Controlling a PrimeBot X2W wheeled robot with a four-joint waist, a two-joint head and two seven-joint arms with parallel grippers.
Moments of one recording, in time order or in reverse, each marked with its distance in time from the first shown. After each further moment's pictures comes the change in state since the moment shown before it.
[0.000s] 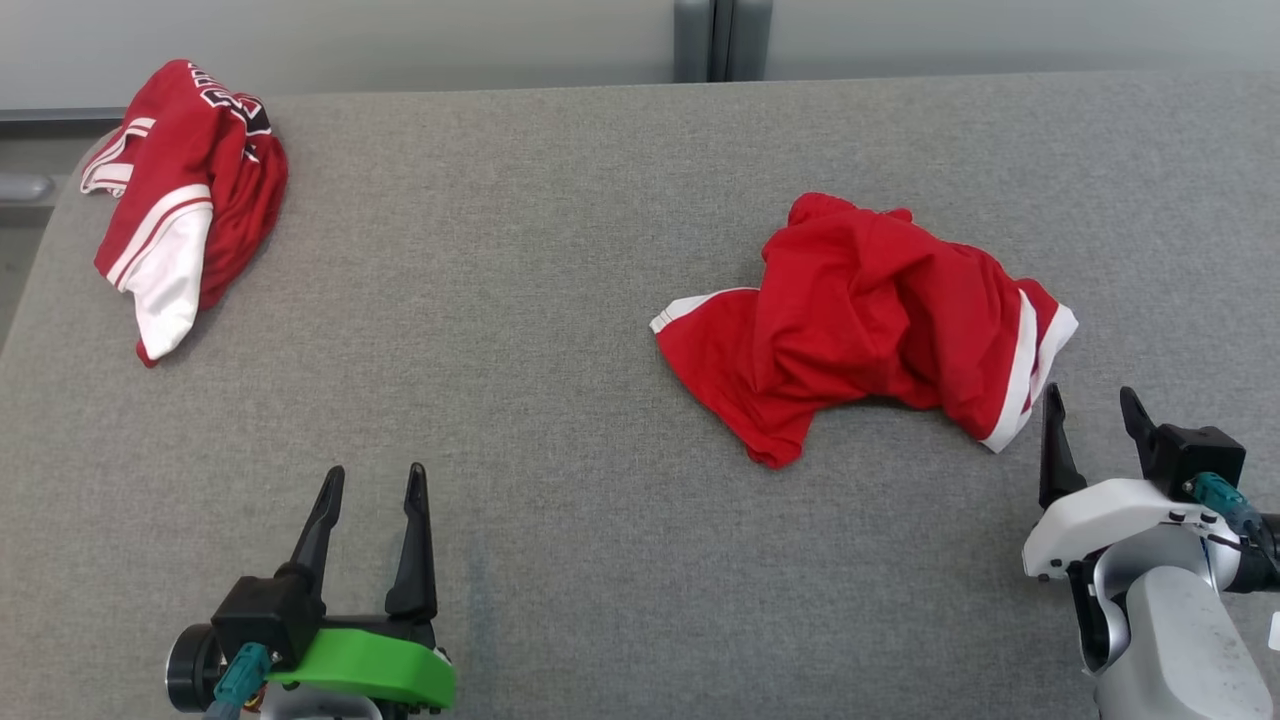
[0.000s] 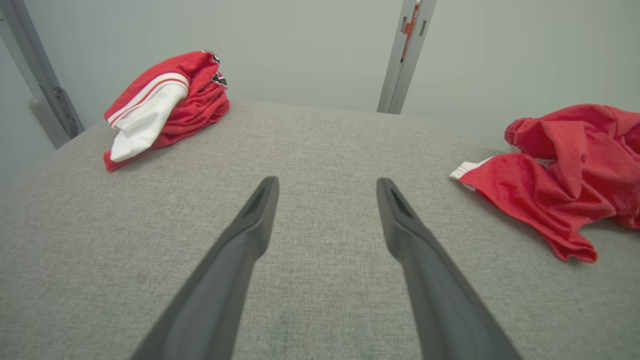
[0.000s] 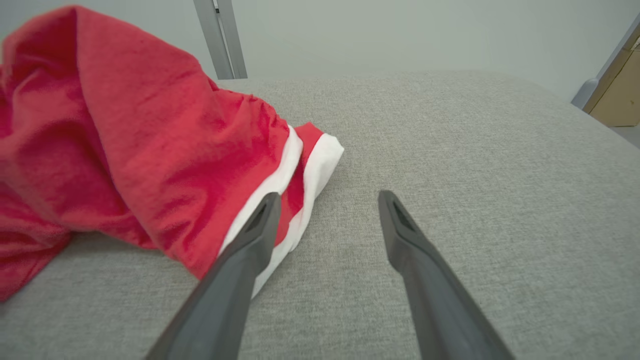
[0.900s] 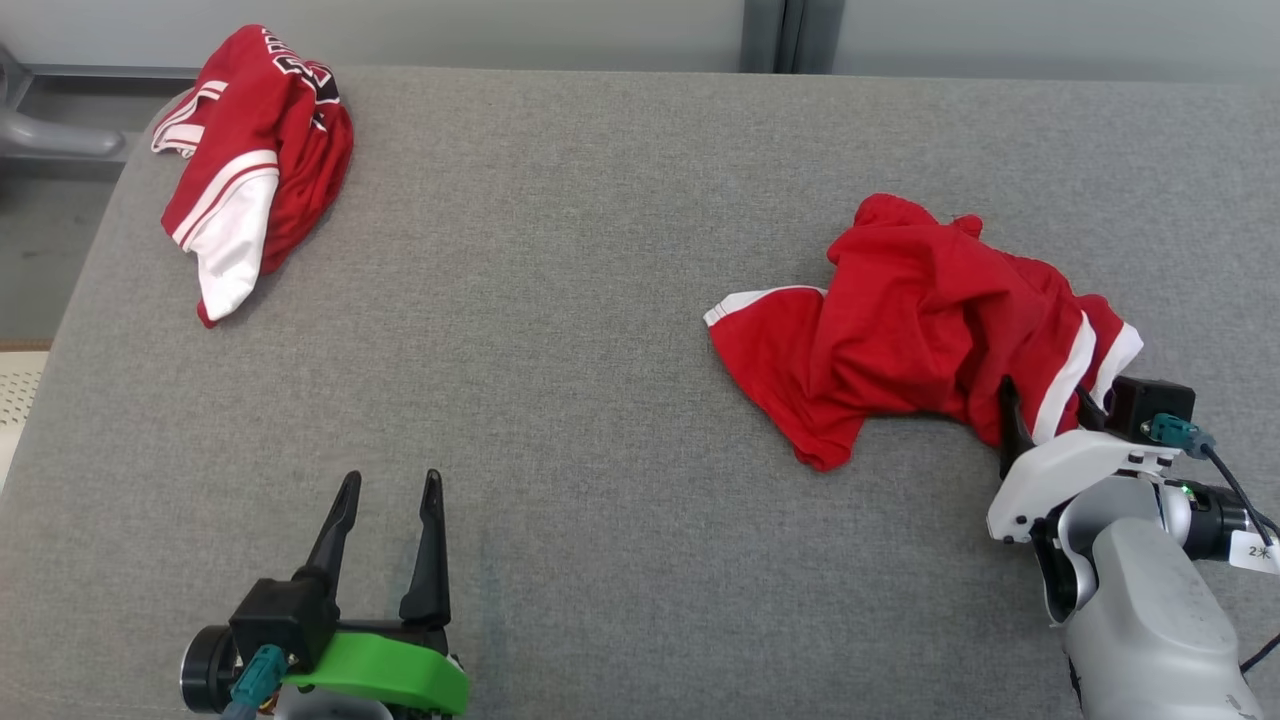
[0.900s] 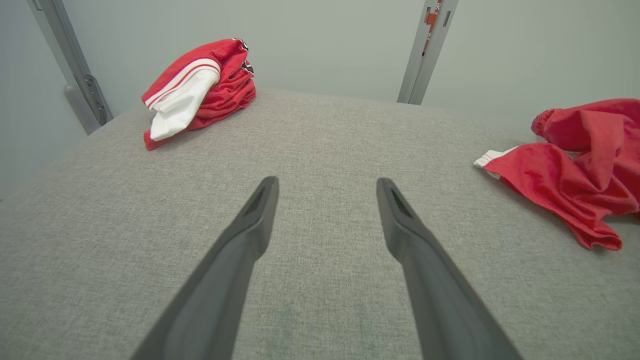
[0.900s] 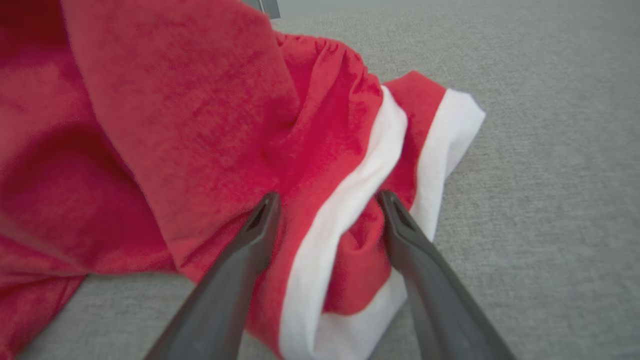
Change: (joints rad) left arm 0.002 0.000 -0.023 0.010 0.005 -0.002 0.000; right arm -0.167 -0.010 0.033 0.245 0.073 0.000 0.094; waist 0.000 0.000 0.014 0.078
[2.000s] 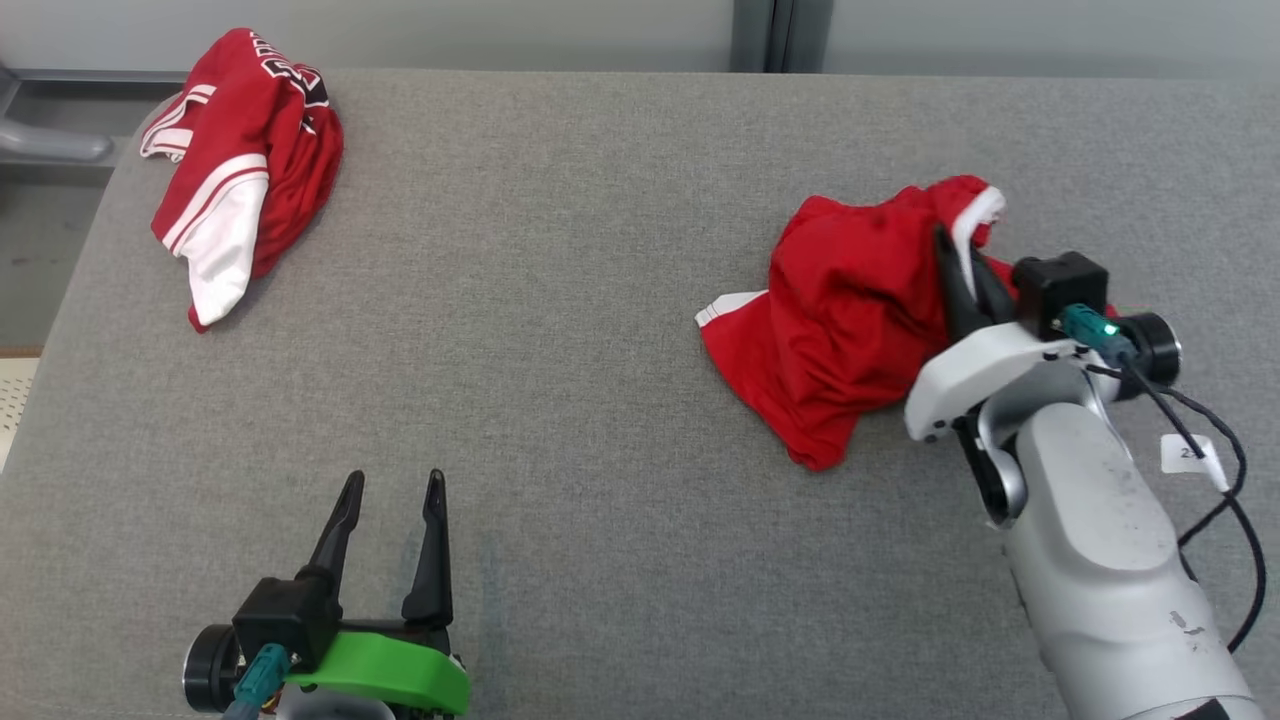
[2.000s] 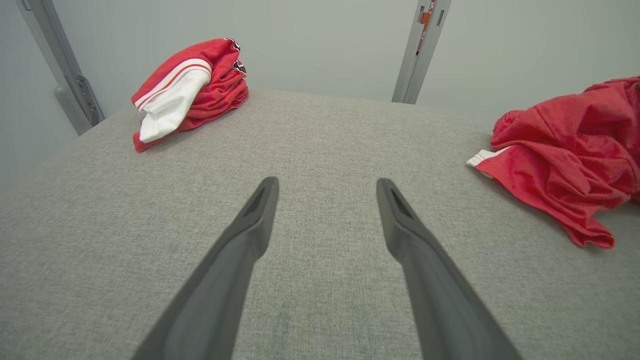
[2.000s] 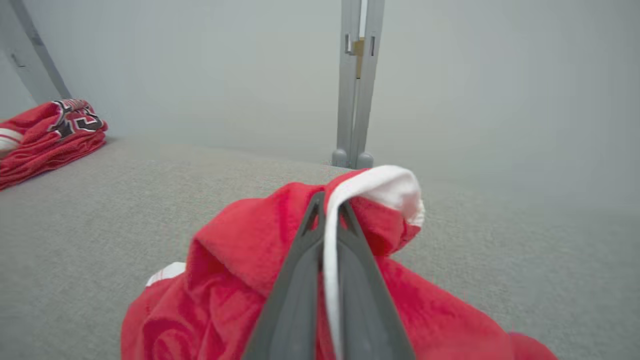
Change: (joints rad) left arm -0.002 0.000 -0.004 0.002 0.002 0.003 0.000; right arm -0.105 0.007 0.244 -0.177 -0.042 0.000 -0.053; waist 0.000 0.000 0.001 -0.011
